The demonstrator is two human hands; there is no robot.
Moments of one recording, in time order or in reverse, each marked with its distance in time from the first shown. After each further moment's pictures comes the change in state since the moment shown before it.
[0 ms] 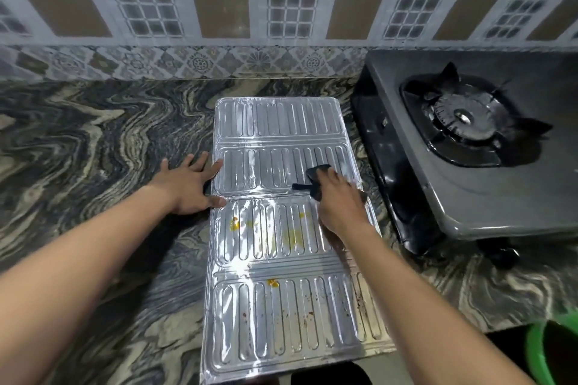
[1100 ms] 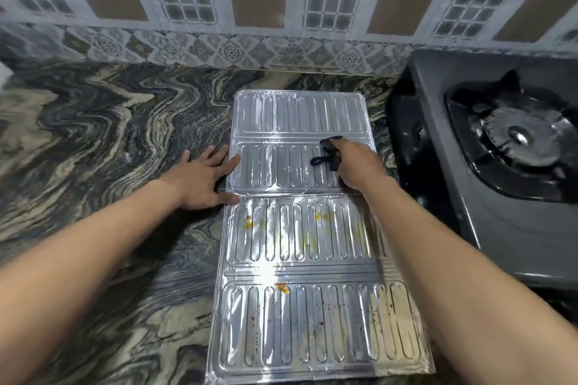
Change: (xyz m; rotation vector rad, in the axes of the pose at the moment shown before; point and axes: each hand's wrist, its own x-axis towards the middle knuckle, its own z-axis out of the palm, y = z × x) left_hand -0.002 -0.007 0.009 -0.010 0.007 0.029; right_hand 0.103 0.010 -0.022 0.031 -0.085 -0.129
